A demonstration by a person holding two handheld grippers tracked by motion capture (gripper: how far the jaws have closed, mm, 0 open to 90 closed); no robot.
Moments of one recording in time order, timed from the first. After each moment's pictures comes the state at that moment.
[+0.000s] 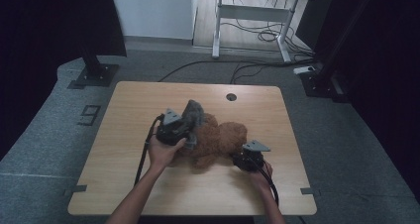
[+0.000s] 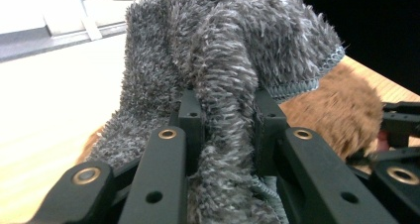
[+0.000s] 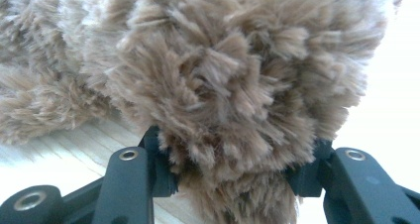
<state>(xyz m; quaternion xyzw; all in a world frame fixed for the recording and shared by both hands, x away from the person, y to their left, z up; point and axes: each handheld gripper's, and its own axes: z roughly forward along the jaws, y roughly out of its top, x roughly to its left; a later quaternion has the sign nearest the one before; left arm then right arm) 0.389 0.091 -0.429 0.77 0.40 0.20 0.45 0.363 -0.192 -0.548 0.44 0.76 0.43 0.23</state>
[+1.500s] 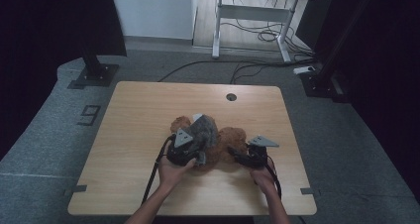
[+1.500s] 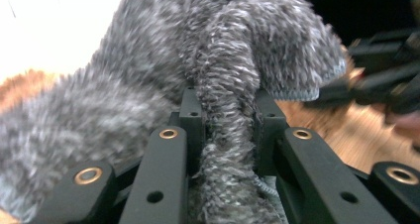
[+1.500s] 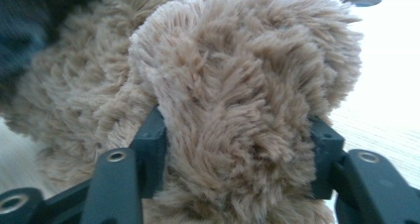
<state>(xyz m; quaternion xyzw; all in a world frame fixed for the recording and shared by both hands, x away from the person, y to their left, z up) 0.339 0.070 -0.460 0.77 0.38 0.19 0.48 0.358 -0.199 -0.521 0.44 0.73 0.49 0.18</state>
